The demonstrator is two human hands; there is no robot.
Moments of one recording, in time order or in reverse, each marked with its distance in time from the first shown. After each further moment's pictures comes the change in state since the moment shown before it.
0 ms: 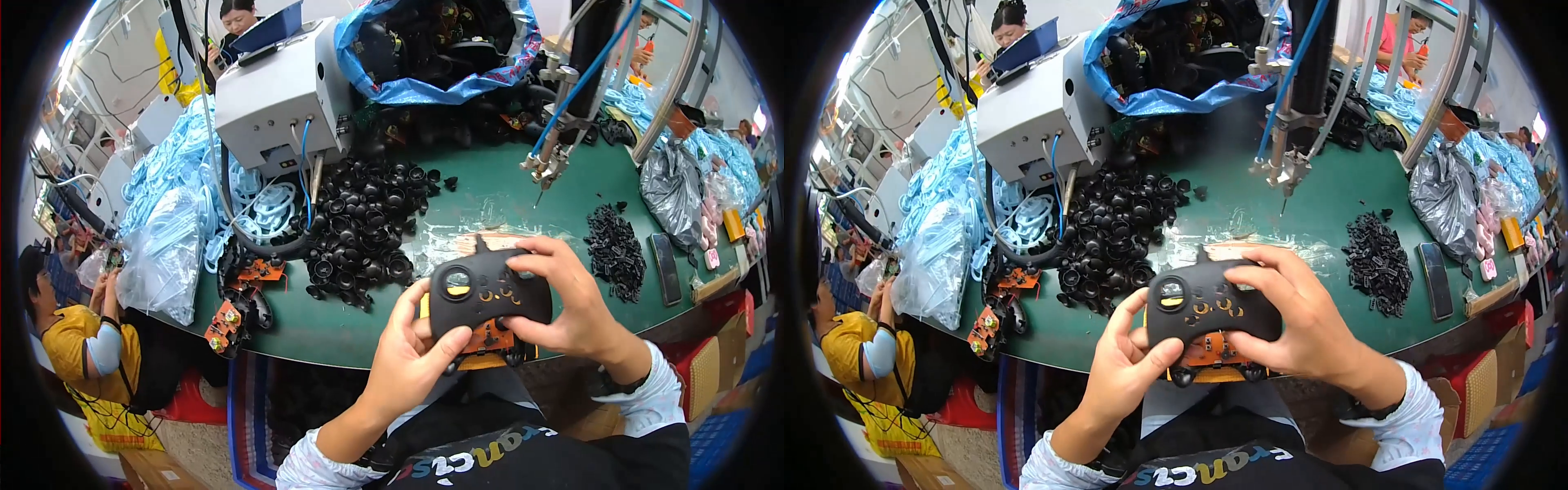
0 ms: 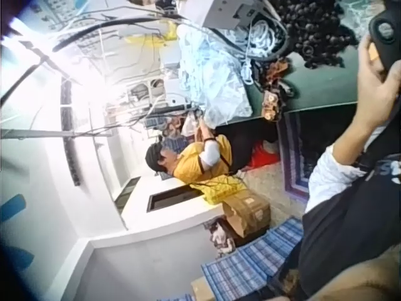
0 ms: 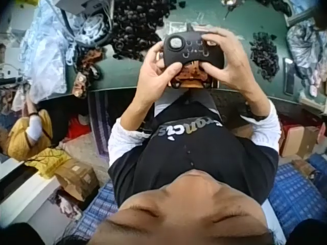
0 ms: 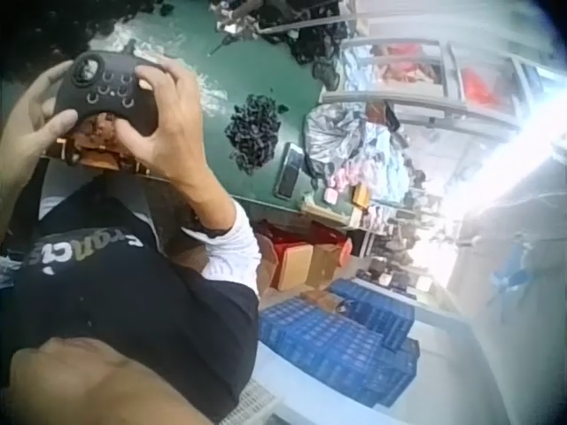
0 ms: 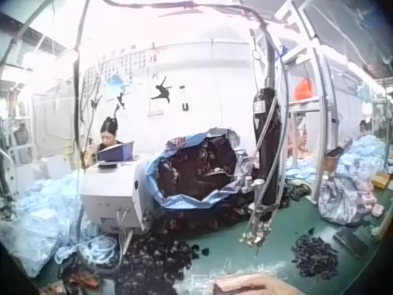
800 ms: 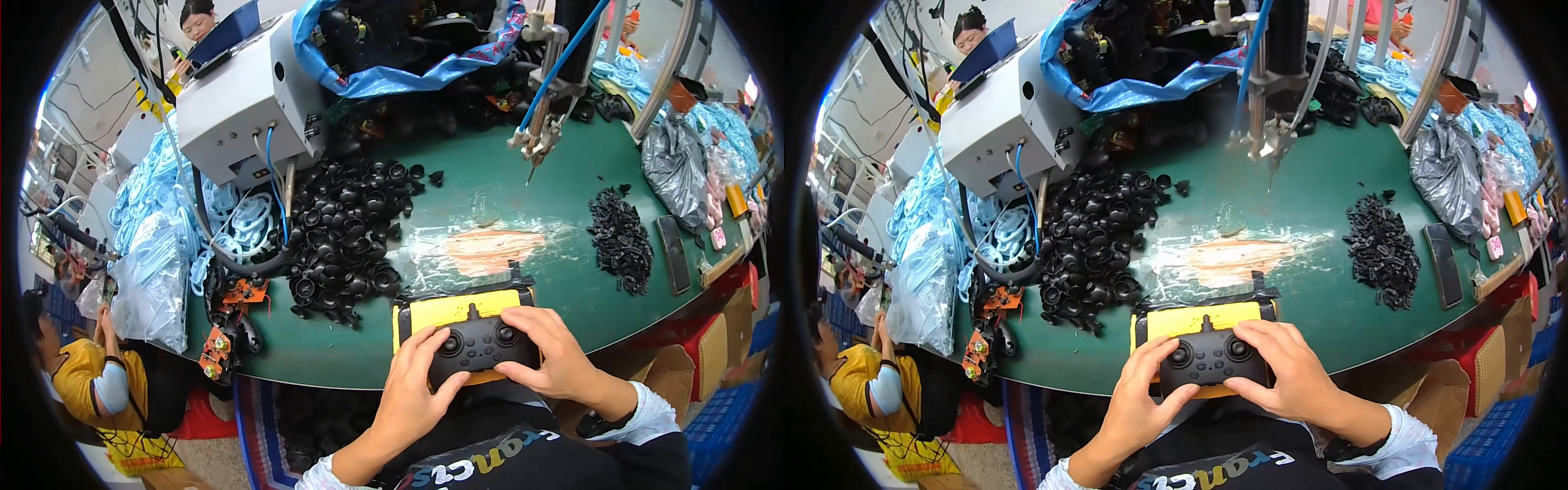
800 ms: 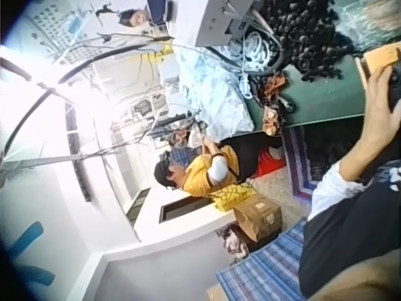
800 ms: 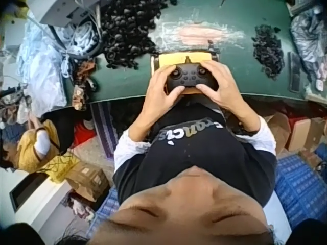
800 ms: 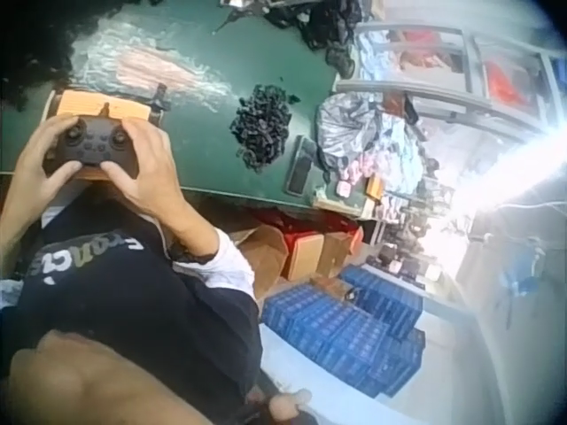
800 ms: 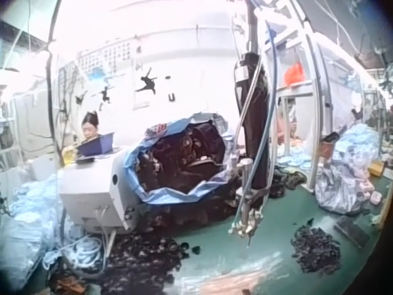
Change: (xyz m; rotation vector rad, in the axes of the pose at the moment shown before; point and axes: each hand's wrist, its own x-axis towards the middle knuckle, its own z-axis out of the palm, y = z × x) left_hand -0.009 -0.047 -0.017 1.067 0.045 0.157; right_hand -0.070 0.013 0.042 0.075 -0.121 0.270
